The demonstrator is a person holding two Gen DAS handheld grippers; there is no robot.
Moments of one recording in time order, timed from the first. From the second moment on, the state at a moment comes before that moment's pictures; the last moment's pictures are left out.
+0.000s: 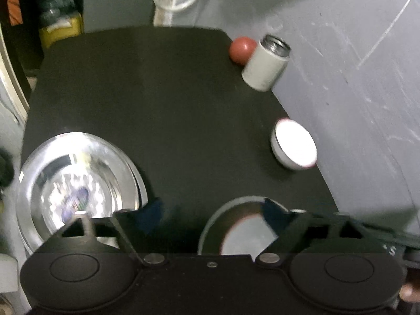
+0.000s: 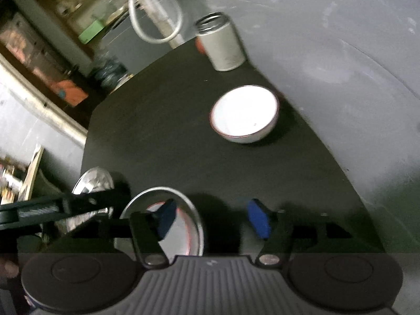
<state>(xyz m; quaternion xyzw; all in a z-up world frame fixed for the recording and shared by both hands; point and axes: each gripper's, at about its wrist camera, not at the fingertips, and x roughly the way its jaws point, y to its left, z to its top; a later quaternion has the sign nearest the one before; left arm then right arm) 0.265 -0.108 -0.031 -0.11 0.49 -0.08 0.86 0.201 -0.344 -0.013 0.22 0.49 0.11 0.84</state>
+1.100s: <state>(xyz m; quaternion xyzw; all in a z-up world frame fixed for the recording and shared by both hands) 0.412 -0.227 -0.053 0.09 0.47 -0.17 0.86 0.233 -0.371 -0.075 0.34 0.36 -0.04 0.87</state>
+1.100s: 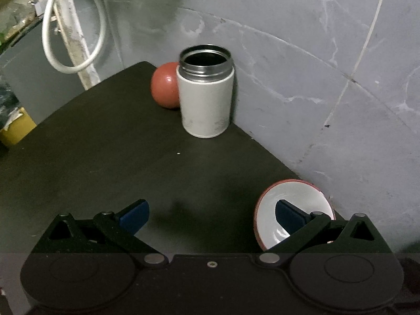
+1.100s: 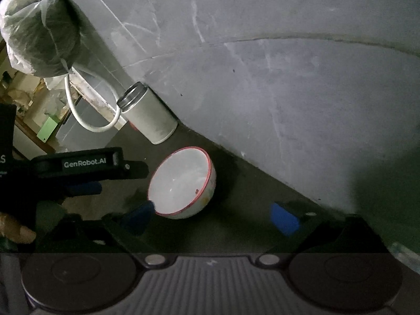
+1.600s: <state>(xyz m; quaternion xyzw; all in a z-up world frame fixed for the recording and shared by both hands) 0.413 -0.238 -0.071 0.06 0.50 -0.23 0.83 0.260 -0.367 -0.083 0.35 0.38 -0.05 0.86</state>
